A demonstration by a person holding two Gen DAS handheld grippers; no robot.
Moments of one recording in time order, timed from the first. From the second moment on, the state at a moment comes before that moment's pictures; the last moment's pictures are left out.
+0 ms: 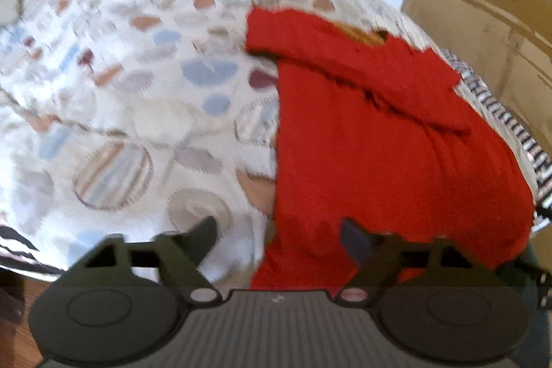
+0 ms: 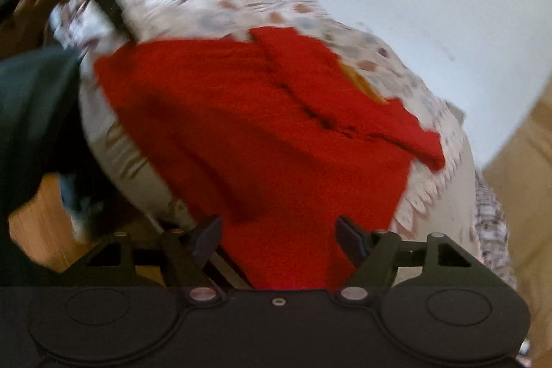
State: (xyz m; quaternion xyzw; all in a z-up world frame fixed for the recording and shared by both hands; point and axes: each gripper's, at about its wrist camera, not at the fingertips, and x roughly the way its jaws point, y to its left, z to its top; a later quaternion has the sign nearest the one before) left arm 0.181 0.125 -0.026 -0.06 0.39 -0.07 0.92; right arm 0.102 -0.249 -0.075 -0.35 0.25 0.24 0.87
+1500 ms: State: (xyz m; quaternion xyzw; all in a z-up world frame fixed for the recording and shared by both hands) left arm 0.163 -0.026 -0.075 0.20 0.32 -0.25 0.89; right arm 0.200 -0.270 0.003 -0.06 0.37 0.30 0.88
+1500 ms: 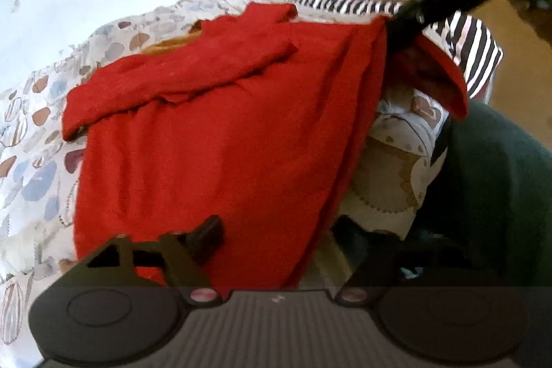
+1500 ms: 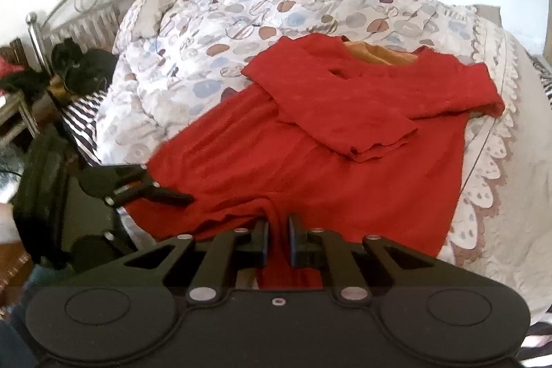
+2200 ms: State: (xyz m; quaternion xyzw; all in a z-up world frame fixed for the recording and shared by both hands) left arm 0.173 0.056 -0.031 0.12 0.28 -0.15 0.94; right arm 0.170 -0.247 -0.032 -0.17 0.34 0.27 0.89
